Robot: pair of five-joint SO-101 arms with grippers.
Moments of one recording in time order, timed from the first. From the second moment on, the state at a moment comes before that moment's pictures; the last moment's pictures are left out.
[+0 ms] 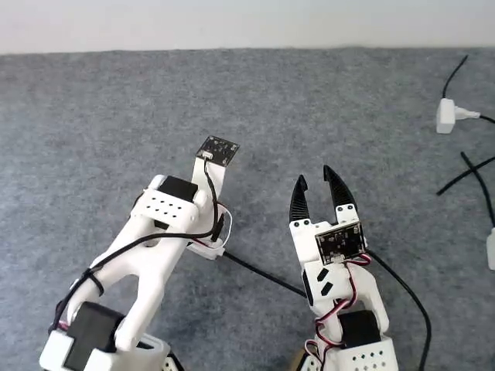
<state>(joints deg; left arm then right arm) 15.9 0.9 34.3 70.7 5.1 -14.8 -102.8 95.1 20.6 11.7</state>
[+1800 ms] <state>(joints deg) 8.2 -25.1 21.1 92.8 4.8 -14.8 -102.8 95.1 20.6 11.9</state>
